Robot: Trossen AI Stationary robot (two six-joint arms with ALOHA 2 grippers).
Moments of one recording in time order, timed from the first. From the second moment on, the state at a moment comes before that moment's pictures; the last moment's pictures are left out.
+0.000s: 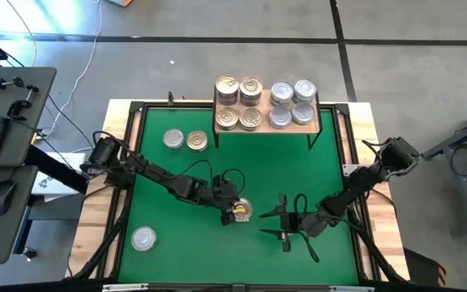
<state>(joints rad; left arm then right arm) -0.27 1.86 0.99 0.04 -0.31 -0.45 0.66 1.61 0.60 0.65 0.59 0.13</state>
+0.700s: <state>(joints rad) -0.25 1.87 0.98 0.02 -0.29 -0.41 0.58 1.74 0.84 0.23 0.68 -0.12</state>
